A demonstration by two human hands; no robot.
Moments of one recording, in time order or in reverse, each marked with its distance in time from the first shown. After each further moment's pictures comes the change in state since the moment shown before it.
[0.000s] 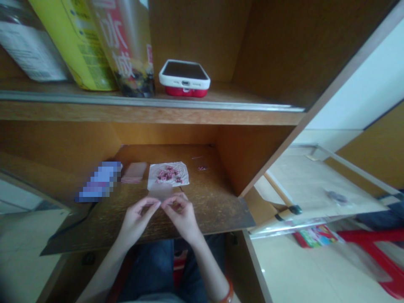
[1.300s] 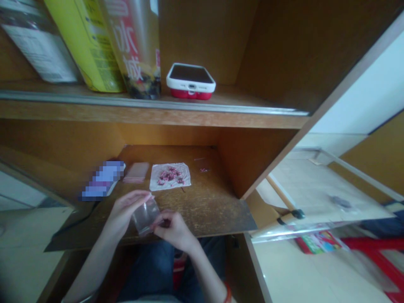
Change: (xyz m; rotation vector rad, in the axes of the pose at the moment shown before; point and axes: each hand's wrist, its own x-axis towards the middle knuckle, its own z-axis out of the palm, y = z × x) left_hand 0.019 0.008 -0.026 -0.303 0.088 -0.266; right_hand -0.016 0.010 0.017 0.006 -0.365 0.067
